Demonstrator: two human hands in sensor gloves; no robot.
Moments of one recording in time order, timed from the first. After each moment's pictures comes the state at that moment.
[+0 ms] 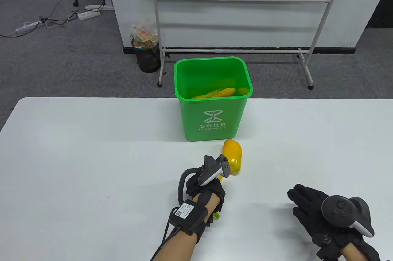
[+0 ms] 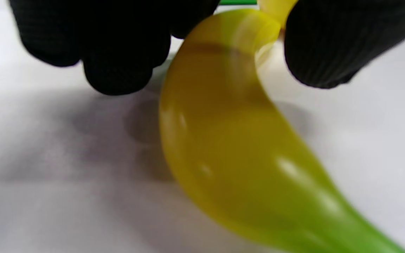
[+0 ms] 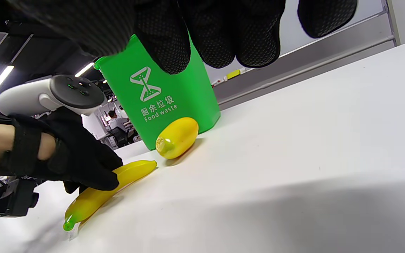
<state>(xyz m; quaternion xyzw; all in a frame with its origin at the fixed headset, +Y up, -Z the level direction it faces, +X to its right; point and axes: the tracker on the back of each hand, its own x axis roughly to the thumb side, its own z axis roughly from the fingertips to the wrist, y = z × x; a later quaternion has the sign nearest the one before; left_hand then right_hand) 0.001 -0.758 -0.407 -0.25 0.00 -0.02 0.97 0.304 -0.697 -0.279 0.17 0.00 0.96 0.23</state>
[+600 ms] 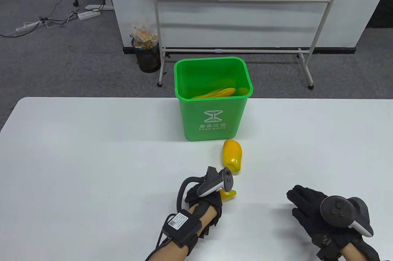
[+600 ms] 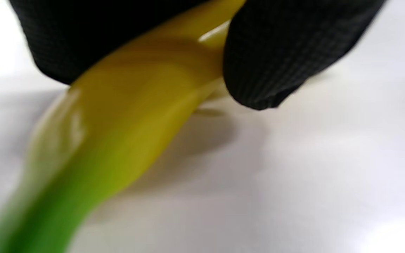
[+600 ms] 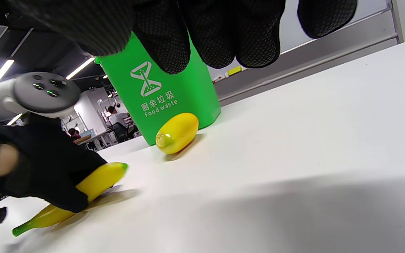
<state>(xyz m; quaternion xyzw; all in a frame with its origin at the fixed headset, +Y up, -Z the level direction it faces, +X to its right) -0.003 -0.752 -0.363 -0.23 -0.11 0.01 0.97 0.303 -0.699 -0.279 0.17 0.01 0.96 0.23</state>
